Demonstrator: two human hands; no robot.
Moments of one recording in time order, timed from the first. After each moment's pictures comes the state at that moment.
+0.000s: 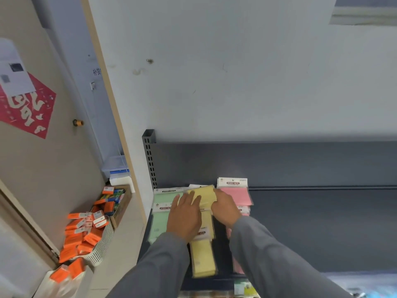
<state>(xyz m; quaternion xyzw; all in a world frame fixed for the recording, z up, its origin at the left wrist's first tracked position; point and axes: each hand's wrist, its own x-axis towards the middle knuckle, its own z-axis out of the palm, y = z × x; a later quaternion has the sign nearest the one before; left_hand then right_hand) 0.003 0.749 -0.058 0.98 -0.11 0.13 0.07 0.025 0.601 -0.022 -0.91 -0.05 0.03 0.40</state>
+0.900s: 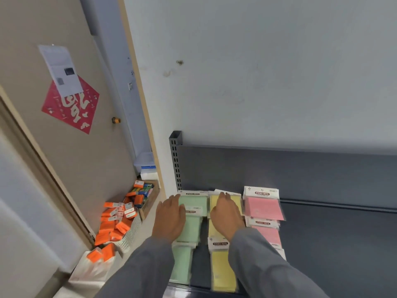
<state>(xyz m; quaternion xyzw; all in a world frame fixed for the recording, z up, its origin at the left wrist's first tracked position) 0.010 0.842 -0.061 0.96 0.09 0.12 0.23 0.034 0.662 -0.025 -0.95 -0.07 0.04 0.29</state>
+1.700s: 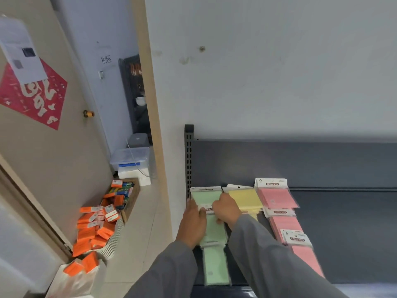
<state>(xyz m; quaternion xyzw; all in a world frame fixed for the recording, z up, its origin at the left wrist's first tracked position) 0.015 0.871 -0.085 0.86 0.04 -0.03 0.50 0.037 0.751 -0.015 -0.87 0.12 0.14 0.46</state>
